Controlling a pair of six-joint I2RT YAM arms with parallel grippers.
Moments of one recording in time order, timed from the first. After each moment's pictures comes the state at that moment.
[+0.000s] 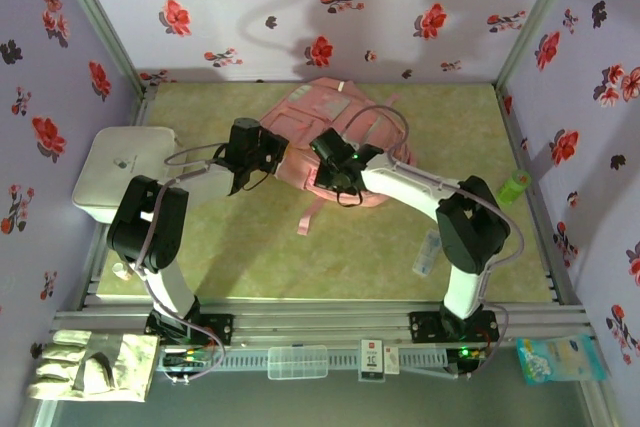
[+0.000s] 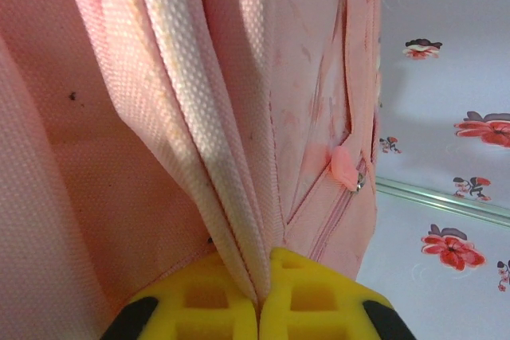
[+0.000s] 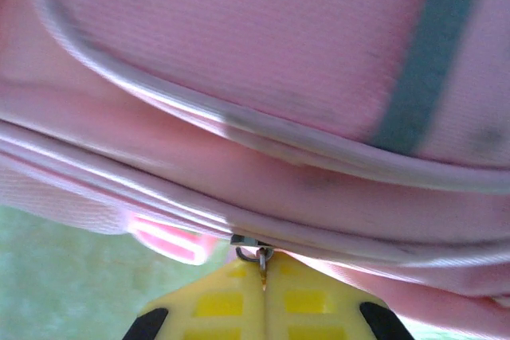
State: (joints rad) left arm -0.43 1.76 1.00 0.23 0.20 -1.42; right arm 0.76 1.80 1.34 -0.64 0.15 0.94
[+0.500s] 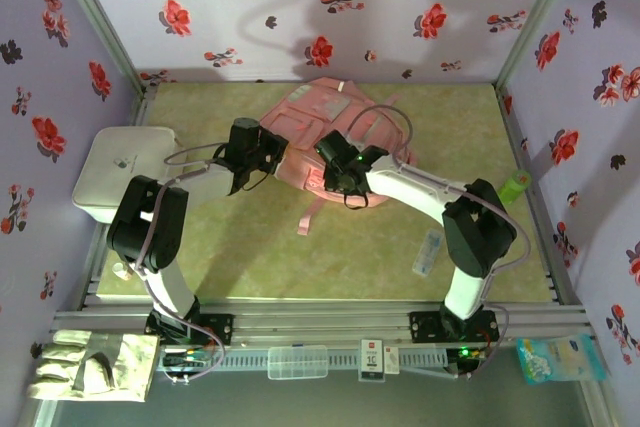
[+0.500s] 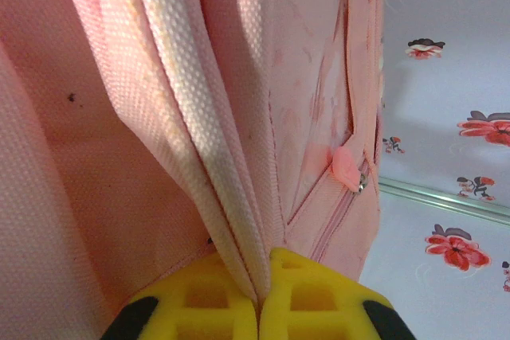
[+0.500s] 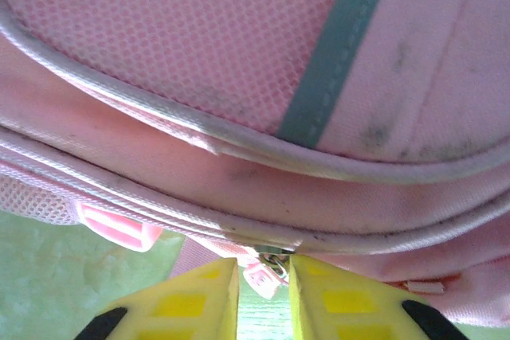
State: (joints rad) left arm -0.42 1.76 1.01 0.22 0.20 -1.41; right arm 0.76 1.78 1.34 -0.67 0.19 0.87
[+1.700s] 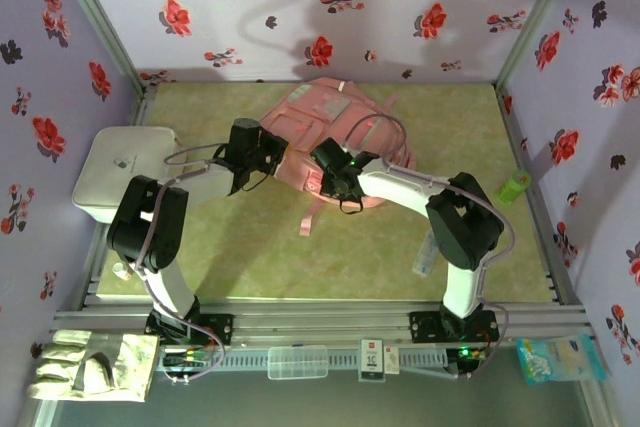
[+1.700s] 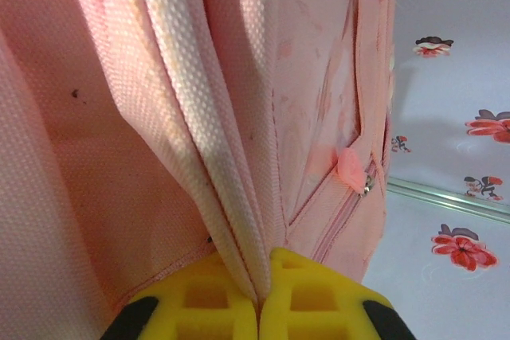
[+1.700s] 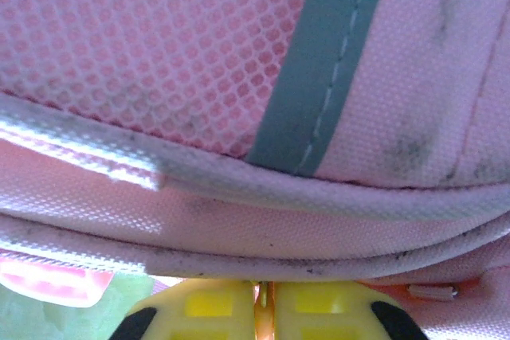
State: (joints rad) left arm -0.42 1.76 1.01 0.21 0.20 -1.40; right arm 0.76 1.85 1.30 -0.61 0.20 0.94
